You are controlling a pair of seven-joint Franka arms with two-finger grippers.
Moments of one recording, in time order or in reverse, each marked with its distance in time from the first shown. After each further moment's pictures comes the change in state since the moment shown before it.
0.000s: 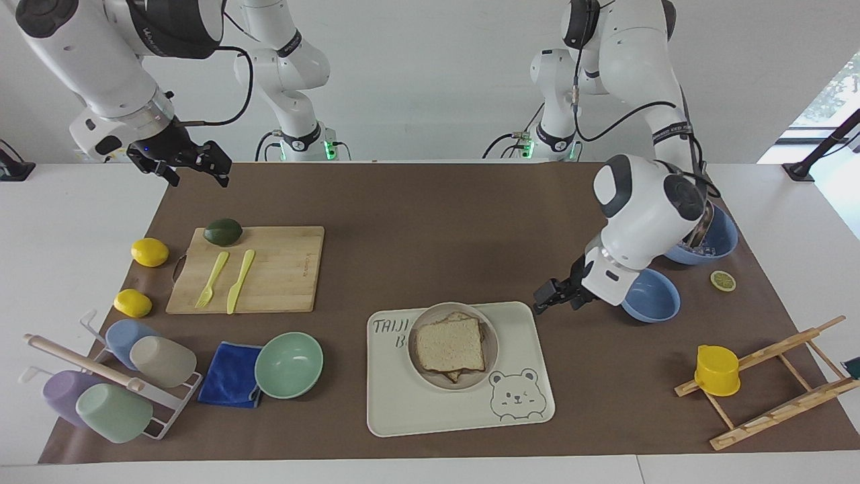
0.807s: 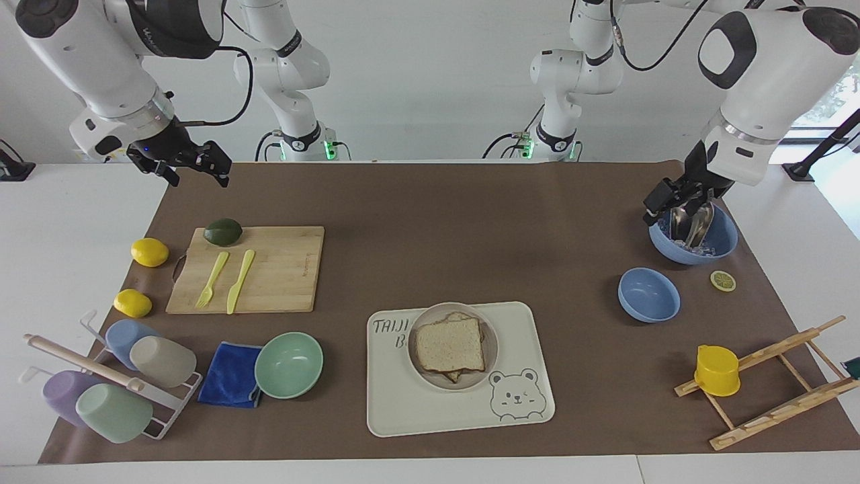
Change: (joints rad) left arm 0.010 -0.317 0.155 -0.005 0.215 -0.371 0.006; right arm 0.000 0.000 0.000 0.000 0.000 0.000 0.000
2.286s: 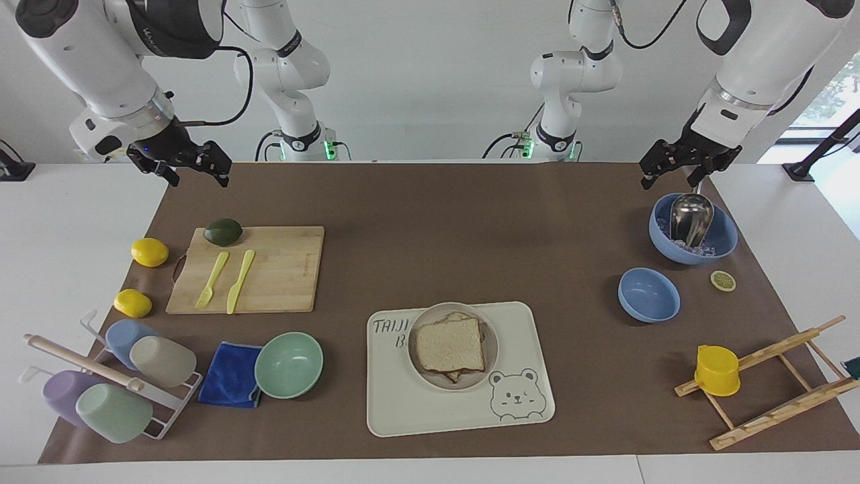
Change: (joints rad) left arm 0.176 -0.116 -0.186 -0.104 0.051 -0.031 0.194; right arm 0.000 0.000 0.000 0.000 0.000 0.000 0.000
